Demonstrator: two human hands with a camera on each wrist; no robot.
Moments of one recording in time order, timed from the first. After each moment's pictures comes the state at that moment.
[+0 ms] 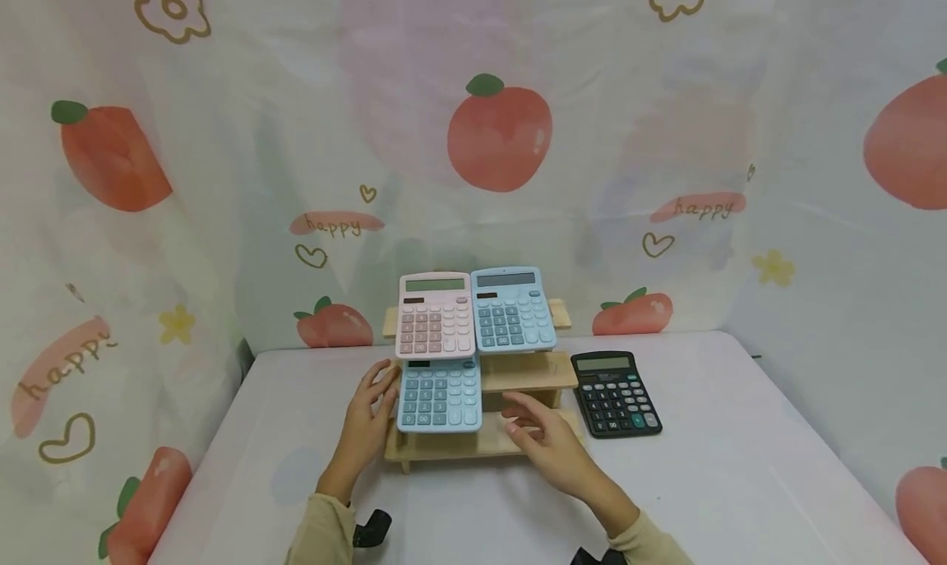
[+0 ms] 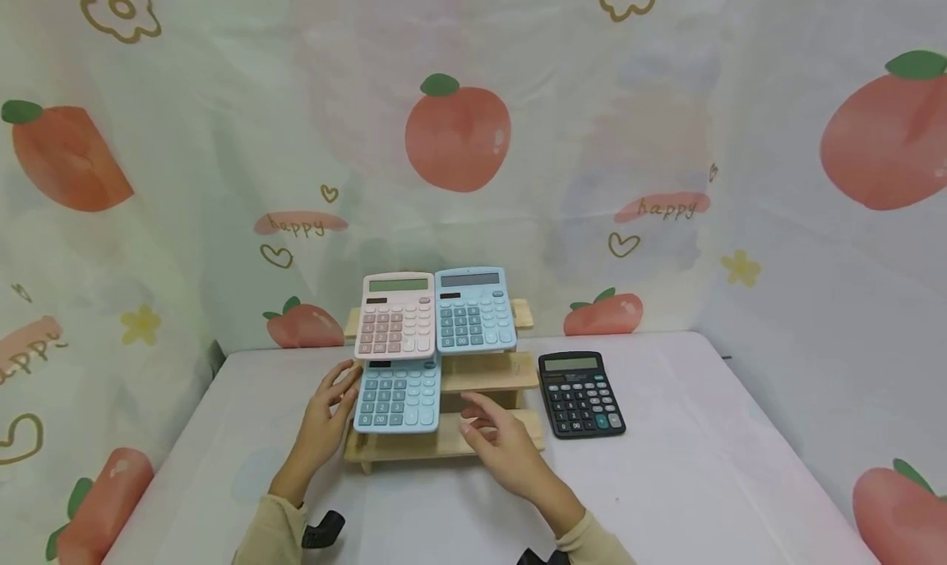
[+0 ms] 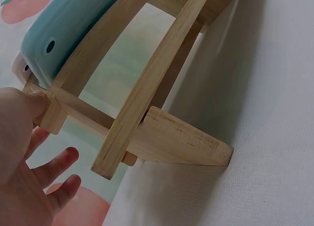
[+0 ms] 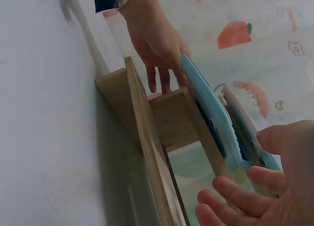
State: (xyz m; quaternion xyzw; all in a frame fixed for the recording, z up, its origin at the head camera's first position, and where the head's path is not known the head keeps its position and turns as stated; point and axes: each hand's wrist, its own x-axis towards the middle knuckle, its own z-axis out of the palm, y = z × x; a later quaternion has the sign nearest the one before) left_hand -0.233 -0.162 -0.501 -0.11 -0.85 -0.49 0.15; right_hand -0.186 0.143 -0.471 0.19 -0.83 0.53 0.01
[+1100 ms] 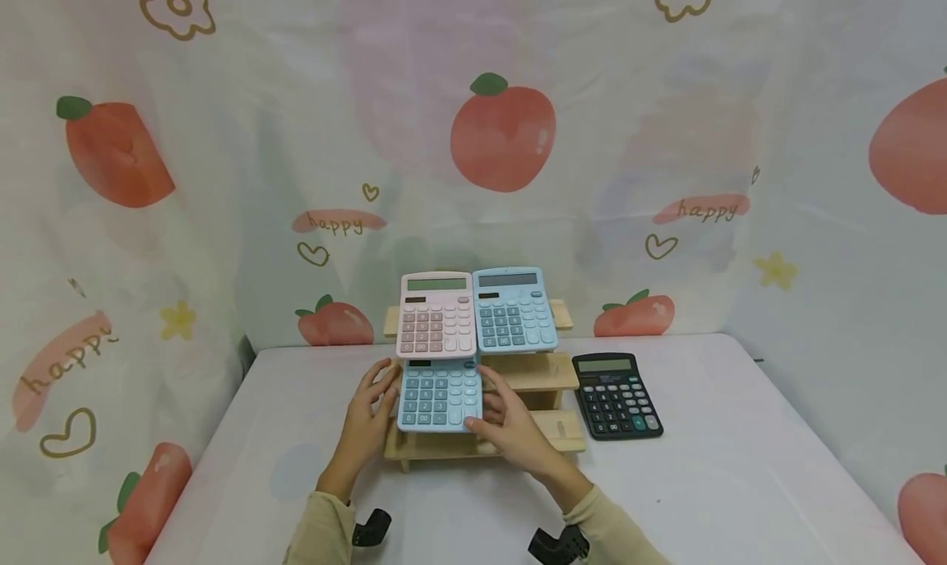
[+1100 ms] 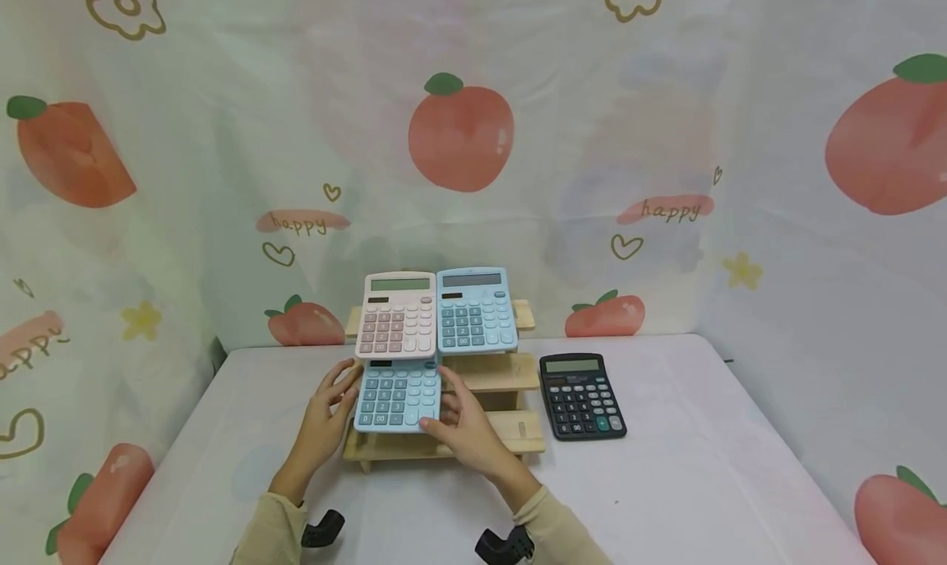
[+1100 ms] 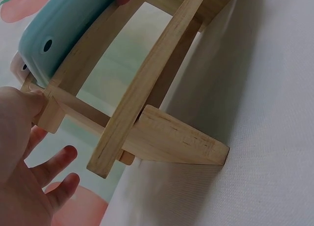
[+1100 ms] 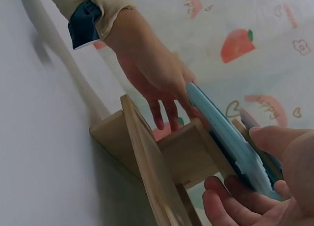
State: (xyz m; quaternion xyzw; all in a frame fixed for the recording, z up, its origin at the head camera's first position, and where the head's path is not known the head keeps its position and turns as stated) left_hand -0.234 -0.160 -0.499 -0.11 -0.84 -0.50 0.16; right_hand -0.213 0.100 -0.467 0.20 -0.73 0.64 -0.10
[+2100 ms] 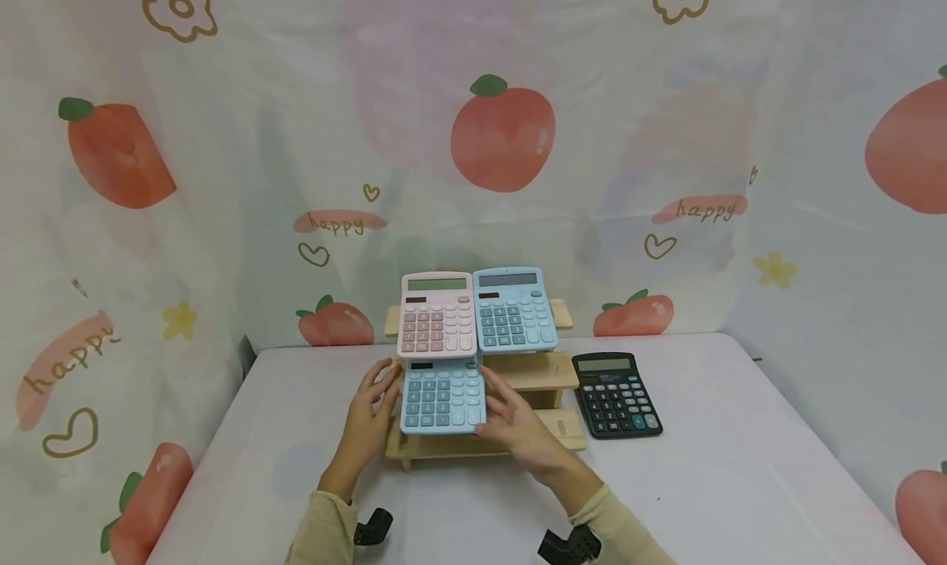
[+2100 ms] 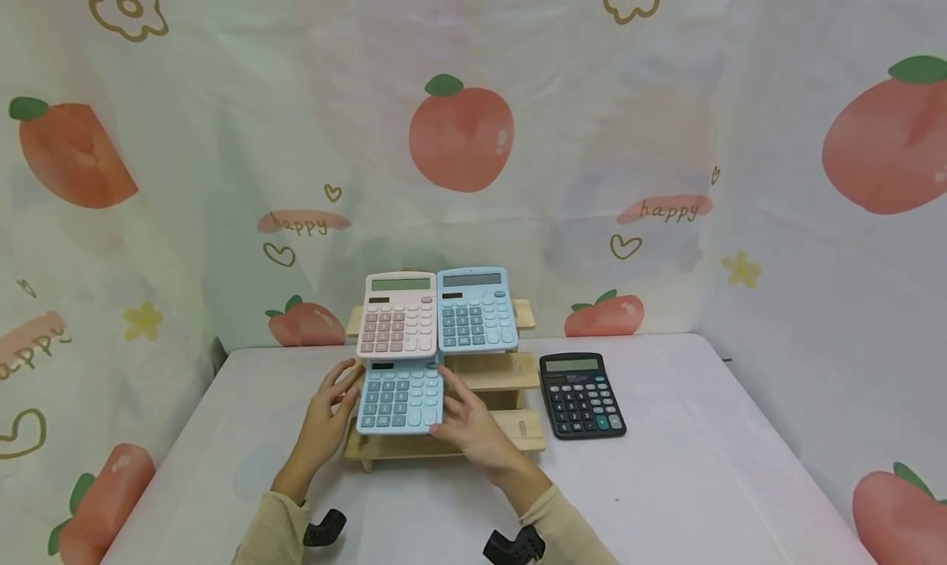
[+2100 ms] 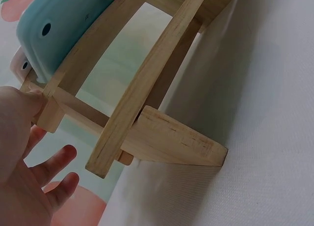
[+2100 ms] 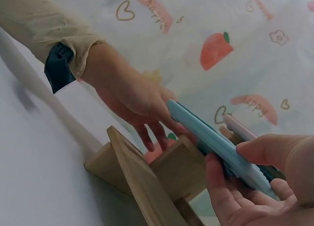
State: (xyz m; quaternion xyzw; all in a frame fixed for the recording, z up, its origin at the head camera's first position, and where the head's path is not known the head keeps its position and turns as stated) left_hand -0.234 -0.160 -0.499 -0.10 -0.84 -0.51 0.14; right_hand -0.210 0.110 -0.465 0.17 -0.62 0.74 -0.21
